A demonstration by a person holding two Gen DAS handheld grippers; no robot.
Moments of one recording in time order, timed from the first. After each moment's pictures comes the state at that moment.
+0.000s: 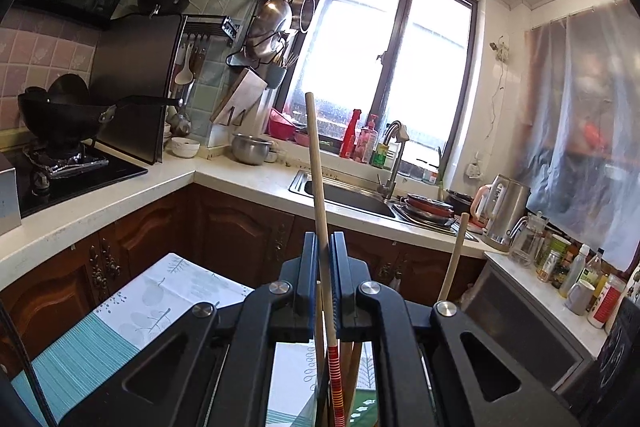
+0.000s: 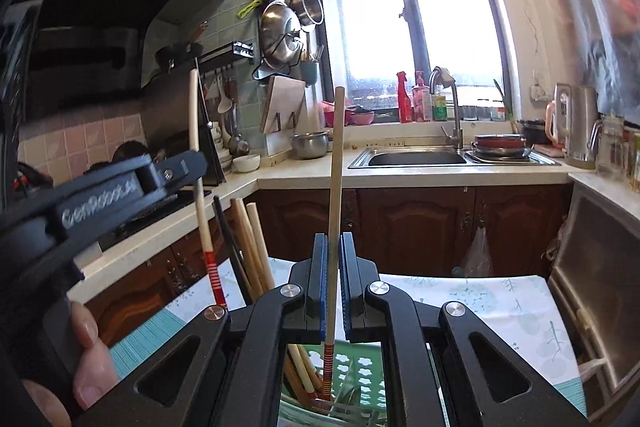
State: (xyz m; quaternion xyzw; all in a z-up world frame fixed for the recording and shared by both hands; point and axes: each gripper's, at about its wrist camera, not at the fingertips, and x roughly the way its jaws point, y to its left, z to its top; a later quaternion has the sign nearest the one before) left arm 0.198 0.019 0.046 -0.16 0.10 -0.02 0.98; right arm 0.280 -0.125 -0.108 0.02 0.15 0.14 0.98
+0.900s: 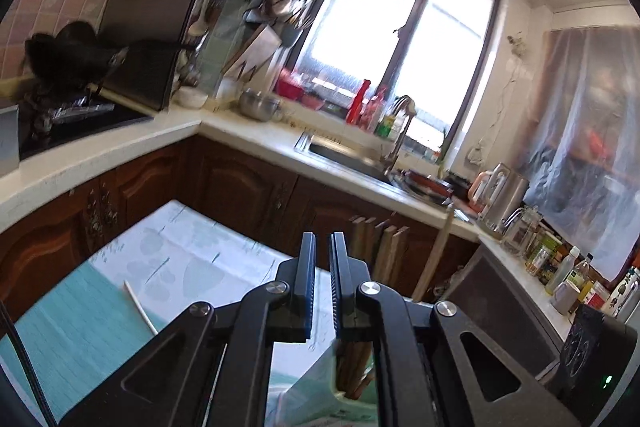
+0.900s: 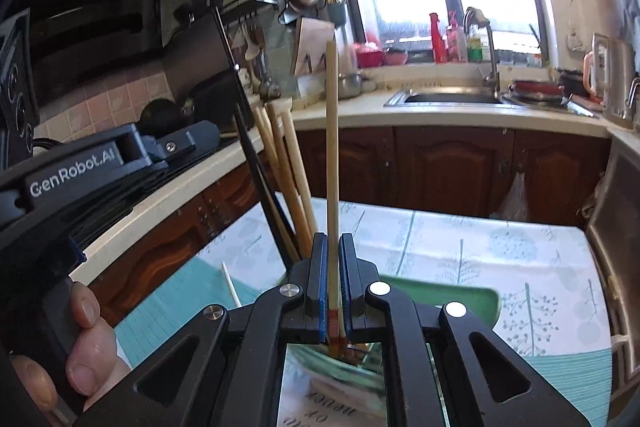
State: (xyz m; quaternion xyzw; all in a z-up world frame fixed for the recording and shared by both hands) left arm 0.194 0.048 0.008 -0.21 0.18 -0.03 0.96; right arm 0.282 -0.104 -0.183 0.03 0.26 0.20 0.94
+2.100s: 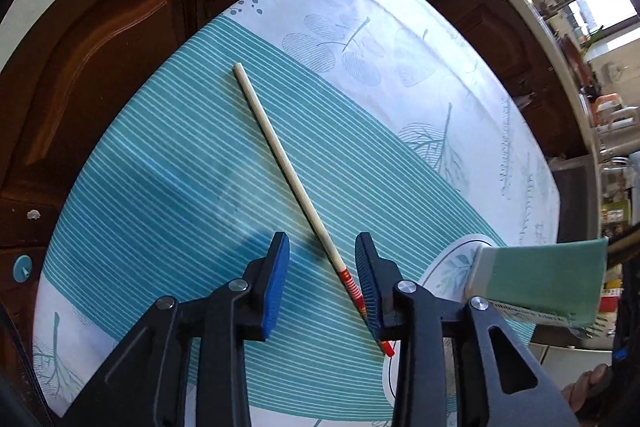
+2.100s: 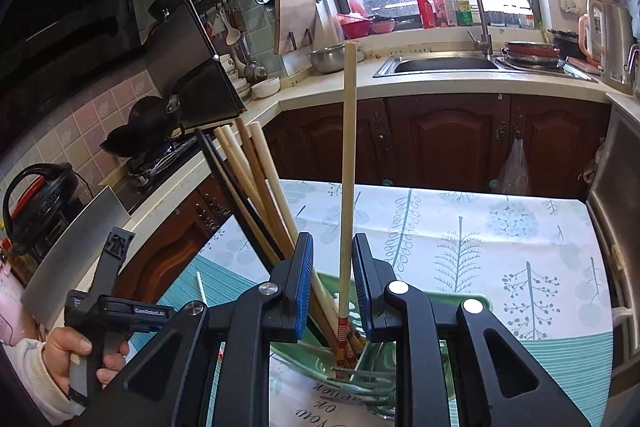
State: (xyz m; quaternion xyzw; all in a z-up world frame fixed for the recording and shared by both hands) left arm 0.244 0.193 -0.155 -0.28 0.60 0.05 0.75; right arm 0.328 -0.116 -0.151 0.06 0.32 0.19 0.92
